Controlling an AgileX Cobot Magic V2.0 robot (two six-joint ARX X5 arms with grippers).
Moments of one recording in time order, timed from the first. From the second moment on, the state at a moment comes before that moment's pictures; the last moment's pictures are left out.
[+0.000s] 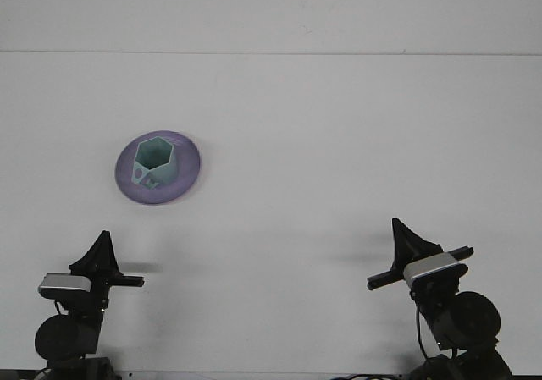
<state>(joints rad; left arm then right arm) 0.05 0.00 0.03 0.20 0.08 -0.01 0.43 0.33 0.41 -0.11 0.13 -0.04</state>
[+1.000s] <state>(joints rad) 0.05 0.00 0.03 0.20 0.08 -0.02 0.04 0.00 0.05 -0.02 -0.03 -0.18</state>
